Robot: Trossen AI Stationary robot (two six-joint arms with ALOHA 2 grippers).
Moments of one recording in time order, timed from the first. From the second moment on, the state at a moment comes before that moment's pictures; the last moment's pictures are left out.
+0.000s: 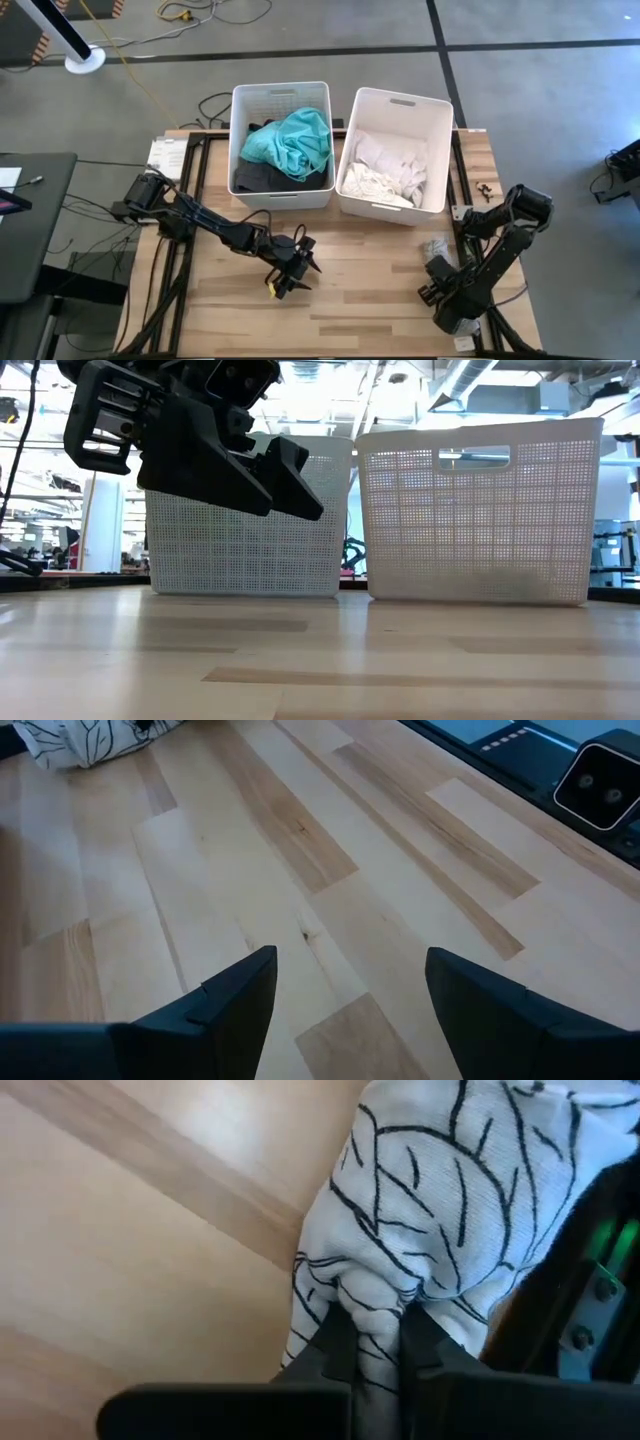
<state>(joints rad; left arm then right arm) -0.29 1.72 0.83 0.36 0.11 0.24 1.04 1.70 0.84 -1.04 0.15 2.03</state>
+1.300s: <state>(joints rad) -0.29 1.72 0.83 0.53 0.11 0.24 0.73 1.71 1.07 -0.37 0.58 0.82</state>
